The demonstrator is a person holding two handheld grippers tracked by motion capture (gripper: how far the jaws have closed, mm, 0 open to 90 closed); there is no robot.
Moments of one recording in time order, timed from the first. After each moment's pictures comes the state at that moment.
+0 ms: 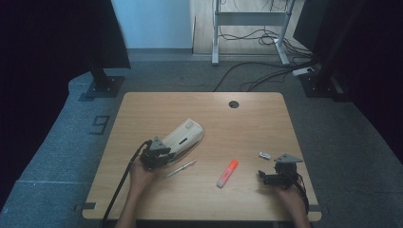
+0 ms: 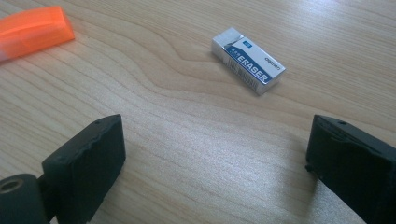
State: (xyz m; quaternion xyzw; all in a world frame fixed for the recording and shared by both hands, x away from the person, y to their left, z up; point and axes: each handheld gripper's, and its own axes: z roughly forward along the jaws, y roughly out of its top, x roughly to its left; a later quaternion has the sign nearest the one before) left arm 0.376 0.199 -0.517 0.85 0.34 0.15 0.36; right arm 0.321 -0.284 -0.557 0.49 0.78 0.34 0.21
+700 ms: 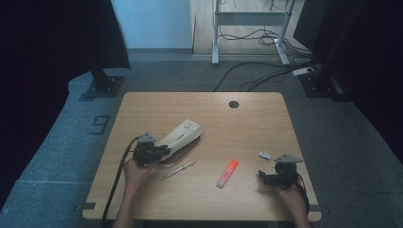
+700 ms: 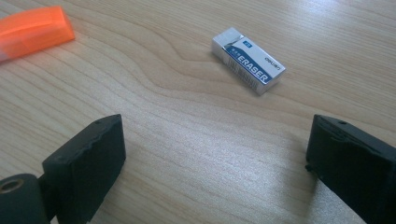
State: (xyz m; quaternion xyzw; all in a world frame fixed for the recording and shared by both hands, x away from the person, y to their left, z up) left arm 0.380 0.224 -0.499 0.81 0.39 0.09 0.42; right arm 0.321 -0.284 -0.557 0.49 0.78 0.34 0.20
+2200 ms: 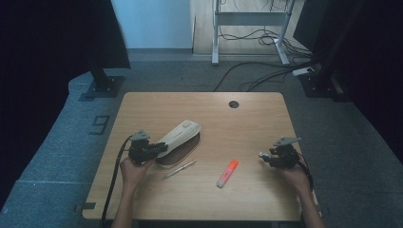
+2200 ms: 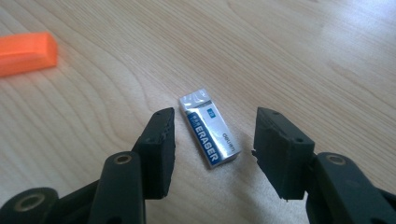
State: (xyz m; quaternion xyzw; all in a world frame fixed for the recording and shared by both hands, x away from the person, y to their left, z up) left arm 0.379 0.233 -0.490 0.80 0.39 0.09 0.45; right arm 0.380 -0.300 -0.534 0.41 0.84 0.33 0.16
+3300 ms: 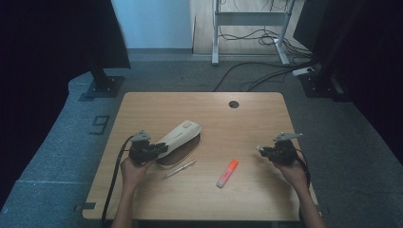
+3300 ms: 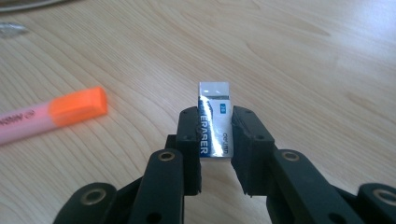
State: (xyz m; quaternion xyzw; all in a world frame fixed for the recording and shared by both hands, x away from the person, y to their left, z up) left arm 0.378 0.232 -0.490 0.80 0.38 0.09 0.45; right arm 0.380 -0.288 -0.512 0.43 0.81 0.37 0.13
